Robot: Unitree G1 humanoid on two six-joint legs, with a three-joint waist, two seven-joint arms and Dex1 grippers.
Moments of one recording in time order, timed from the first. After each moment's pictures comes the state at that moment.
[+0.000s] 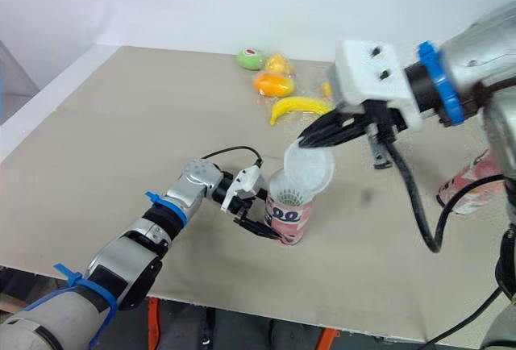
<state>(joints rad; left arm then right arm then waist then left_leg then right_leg) -0.93 0.06 -0.32 0.93 -0.10 -0.20 -1.58 -1.10 -1.13 0.24 -0.26 0.41 0.63 1.55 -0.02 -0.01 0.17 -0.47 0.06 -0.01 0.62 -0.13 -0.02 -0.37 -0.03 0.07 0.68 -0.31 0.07</state>
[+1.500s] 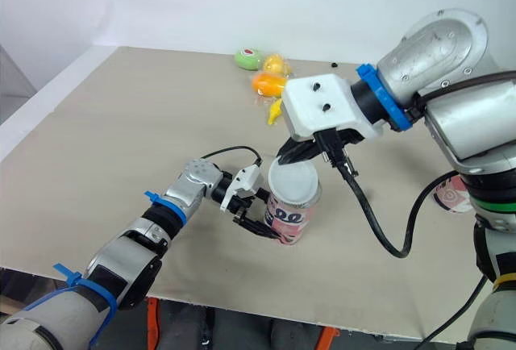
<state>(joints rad) -0.94 0.07 -0.31 0.93 -0.10 -0.18 -1.58 -1.22 -1.06 0.41 -0.26 0.32 0.55 1.57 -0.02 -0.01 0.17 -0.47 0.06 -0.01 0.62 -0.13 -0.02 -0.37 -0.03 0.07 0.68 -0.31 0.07</state>
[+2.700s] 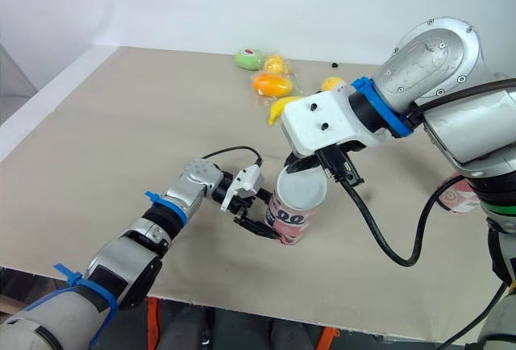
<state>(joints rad) -0.93 0.06 -0.31 0.93 -0.10 -0.17 -1.58 -1.22 -1.12 0.50 -0.28 0.32 0.47 1.57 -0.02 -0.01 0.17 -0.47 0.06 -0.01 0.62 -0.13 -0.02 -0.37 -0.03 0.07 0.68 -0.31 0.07</state>
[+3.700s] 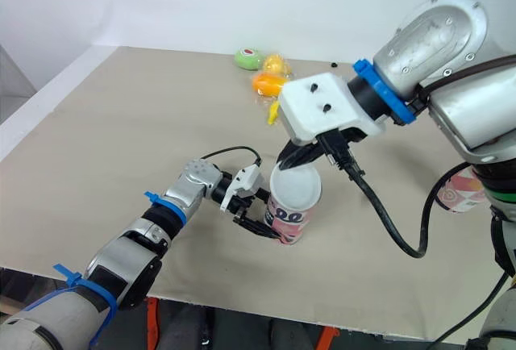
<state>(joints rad) -0.93 0.06 -0.31 0.93 -0.10 -0.17 -1.58 -1.27 -1.12 0.54 -0.25 0.42 0.48 1.58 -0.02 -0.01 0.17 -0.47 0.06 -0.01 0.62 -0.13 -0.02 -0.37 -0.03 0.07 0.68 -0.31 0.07</state>
